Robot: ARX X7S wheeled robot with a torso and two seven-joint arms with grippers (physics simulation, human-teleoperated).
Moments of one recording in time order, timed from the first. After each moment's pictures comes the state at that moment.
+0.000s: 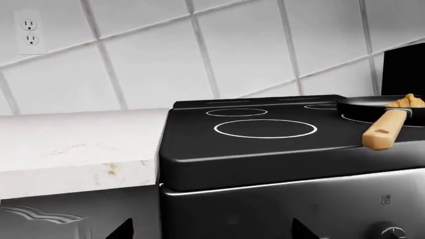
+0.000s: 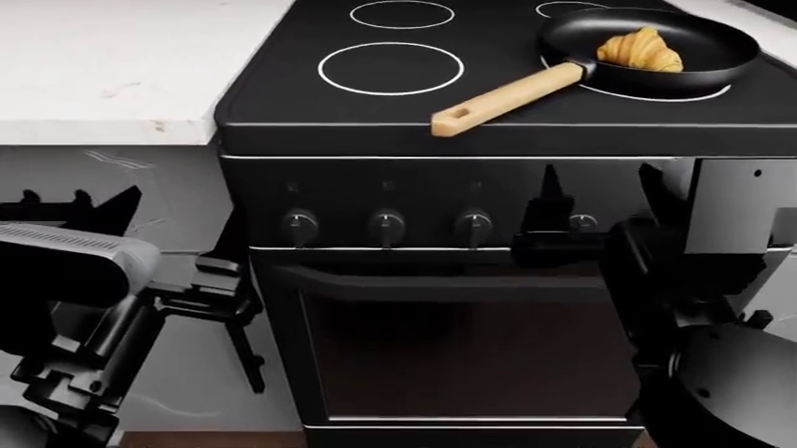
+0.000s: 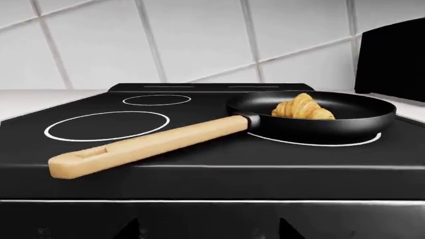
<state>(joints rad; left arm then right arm) -0.31 -0.59 -0.13 0.88 -0.94 -0.85 -0.41 0.71 0.75 -0.34 -0.71 1.25 0.71 0.98</state>
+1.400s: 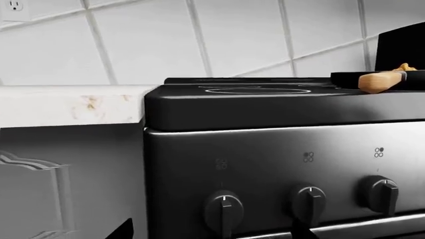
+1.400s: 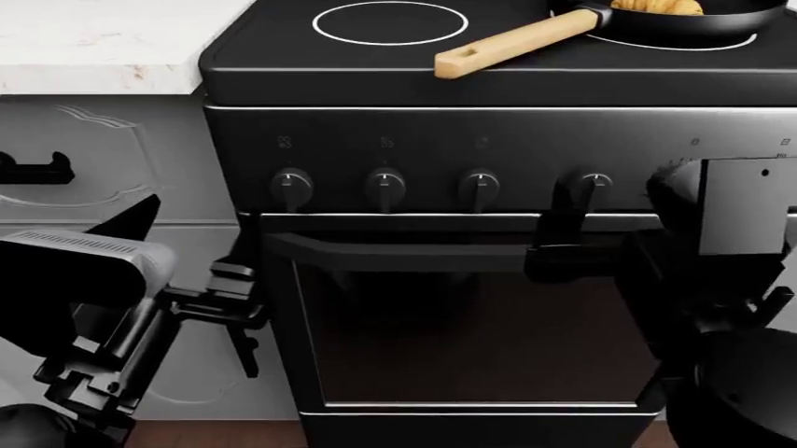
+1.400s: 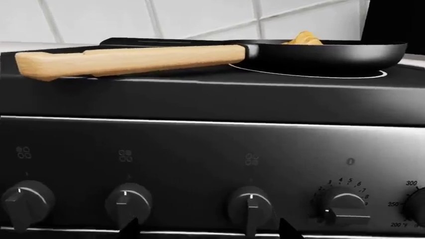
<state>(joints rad) -0.31 -0.58 -0.08 0.85 -0.94 -0.81 -0.42 0.74 0.83 -0.33 -0.71 1.43 0.76 1.04</state>
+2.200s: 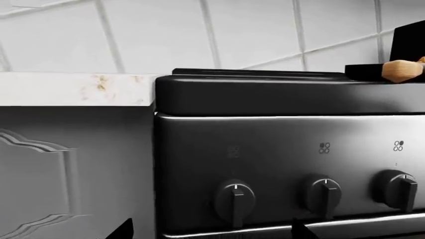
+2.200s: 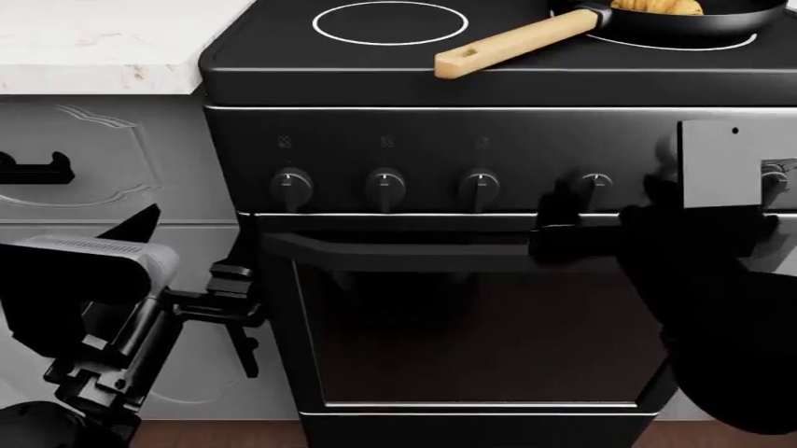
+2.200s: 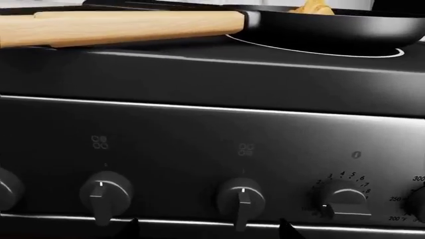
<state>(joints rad) -0.27 -0.57 -0.06 0.80 -0.89 -0.76 -0.40 0.91 0.82 -0.39 -0.53 1.57 0.88 1.06</state>
